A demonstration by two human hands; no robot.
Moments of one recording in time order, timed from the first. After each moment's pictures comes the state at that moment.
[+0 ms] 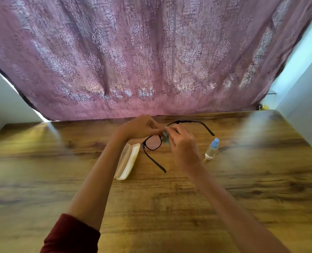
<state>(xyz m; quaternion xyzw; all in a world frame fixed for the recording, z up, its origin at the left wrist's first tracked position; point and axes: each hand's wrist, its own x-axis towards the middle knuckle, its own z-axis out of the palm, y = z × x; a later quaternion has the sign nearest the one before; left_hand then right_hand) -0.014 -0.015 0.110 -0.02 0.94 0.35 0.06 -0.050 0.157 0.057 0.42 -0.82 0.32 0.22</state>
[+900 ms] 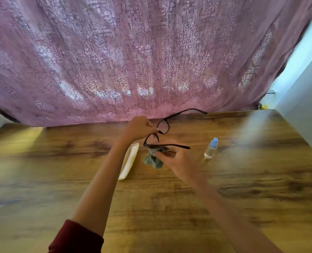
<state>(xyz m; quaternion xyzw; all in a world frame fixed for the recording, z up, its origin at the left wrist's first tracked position) -0.014 -0.008 0.100 -0.19 0.93 0.33 0.01 -0.025 0.170 0.047 0.37 -0.72 0.58 -0.10</state>
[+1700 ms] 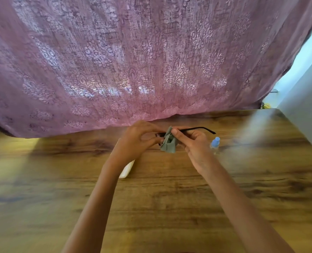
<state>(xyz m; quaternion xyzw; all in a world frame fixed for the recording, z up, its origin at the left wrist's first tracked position) 0.047 0.022 0.108 -0.04 0.92 0.34 -0.17 -0.055 0.184 0.073 0.20 -0.56 0.75 -0.28</state>
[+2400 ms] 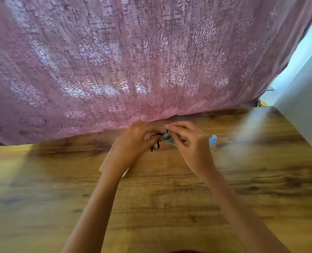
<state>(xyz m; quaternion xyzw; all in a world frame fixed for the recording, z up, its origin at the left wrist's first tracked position) 0.042 0.028 0.103 -0.04 0.95 0.23 -0.20 -0.041 0.192 0.085 0.44 -0.74 0.49 0.16</state>
